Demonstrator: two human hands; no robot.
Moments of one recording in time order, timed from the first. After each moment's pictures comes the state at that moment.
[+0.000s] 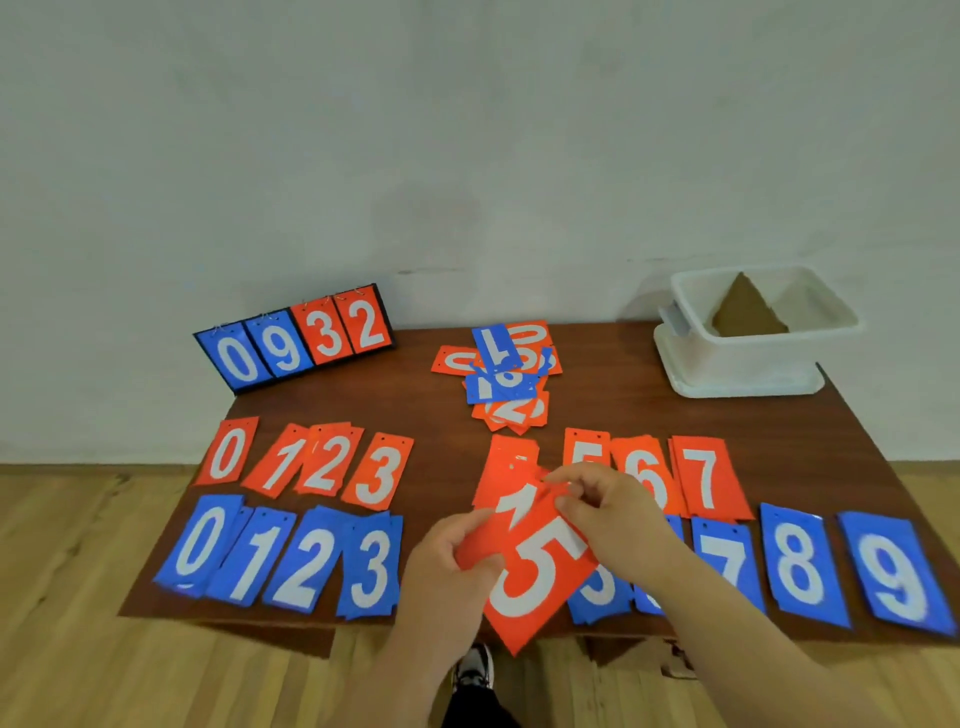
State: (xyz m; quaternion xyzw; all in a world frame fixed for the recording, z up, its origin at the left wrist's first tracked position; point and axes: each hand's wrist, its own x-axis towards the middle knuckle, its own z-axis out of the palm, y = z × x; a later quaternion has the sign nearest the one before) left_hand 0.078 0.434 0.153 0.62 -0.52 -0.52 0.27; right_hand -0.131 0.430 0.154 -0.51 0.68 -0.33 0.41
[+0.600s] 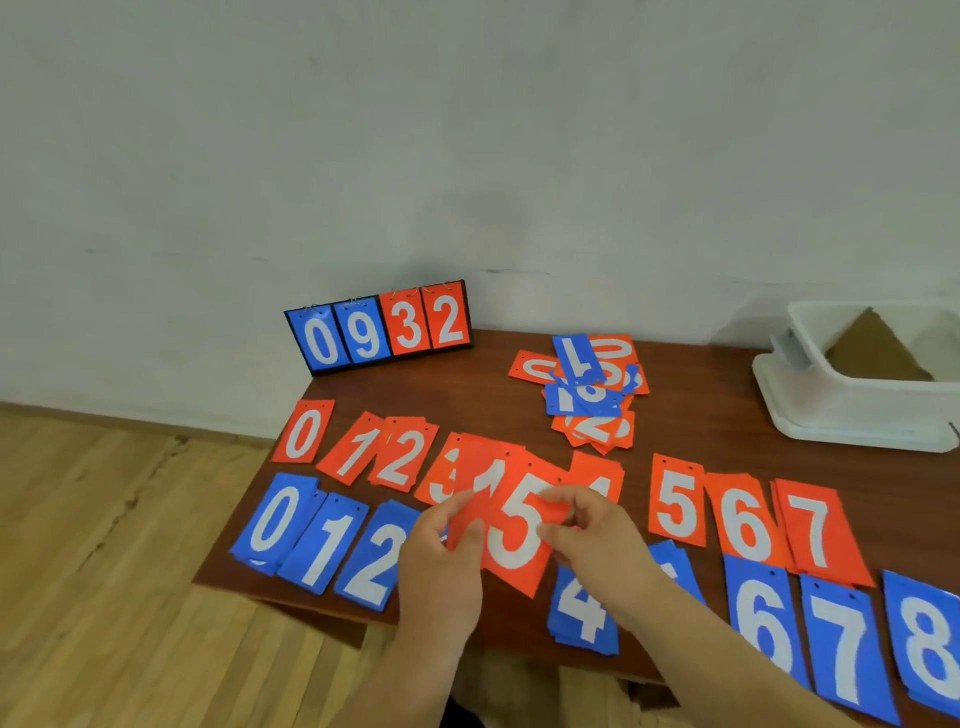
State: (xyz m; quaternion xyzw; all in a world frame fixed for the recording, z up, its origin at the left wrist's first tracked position) left_hand 0.172 0.389 0.134 0.69 -0.42 -0.44 0.40; right_hand -0.006 0.382 0.123 -0.44 0.65 -0.35 0.51
